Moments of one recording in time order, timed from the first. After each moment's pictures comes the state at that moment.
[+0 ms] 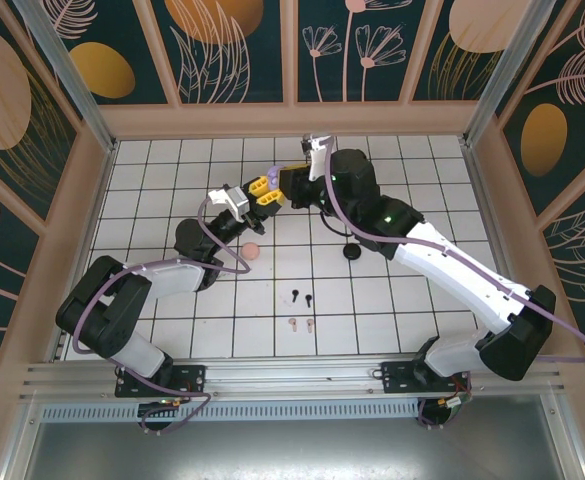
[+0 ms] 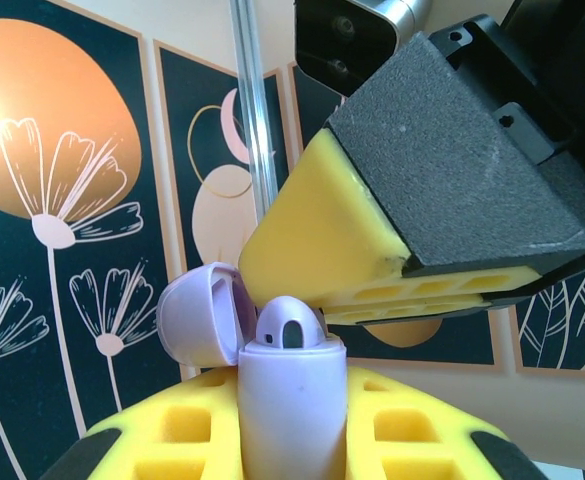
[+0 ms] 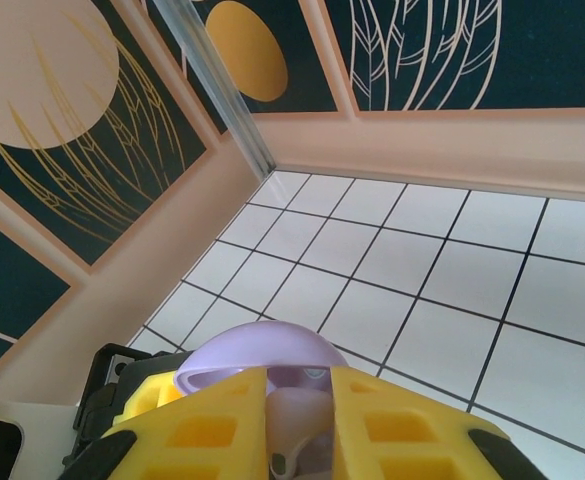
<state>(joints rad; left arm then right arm) -0.56 1.57 0.64 1.46 0.46 -0.12 0.83 1.36 1.36 -0.26 0.04 0.38</state>
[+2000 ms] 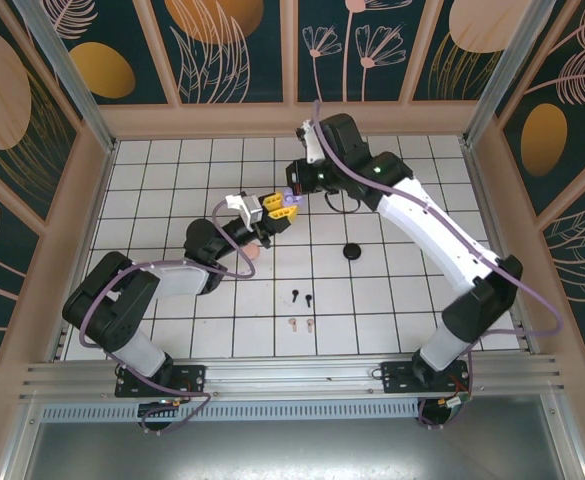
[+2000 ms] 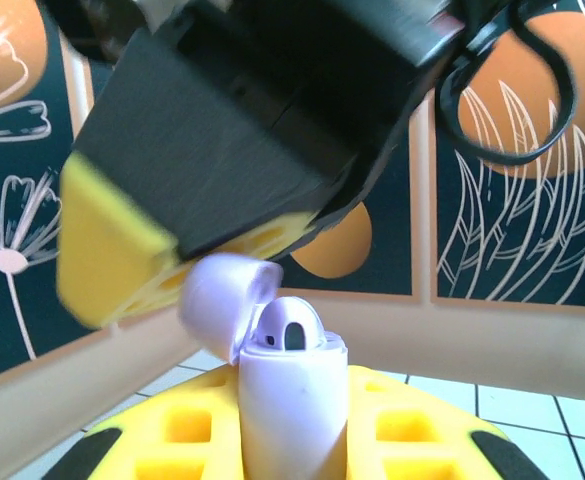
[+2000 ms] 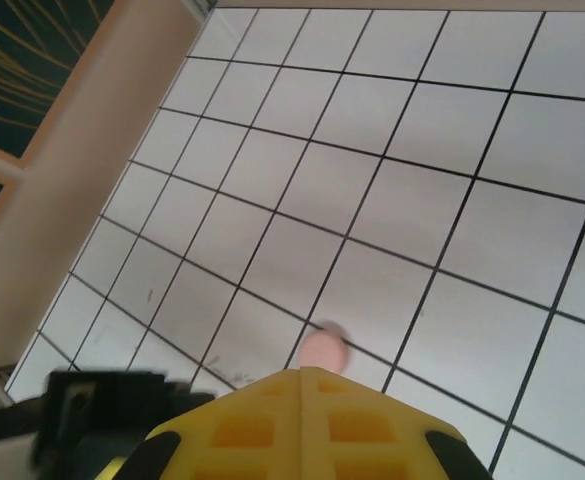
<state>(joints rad) -0.58 1.61 0.61 1.38 0.56 -0.16 0.70 1.60 1.70 -0.76 -0.18 0.40</state>
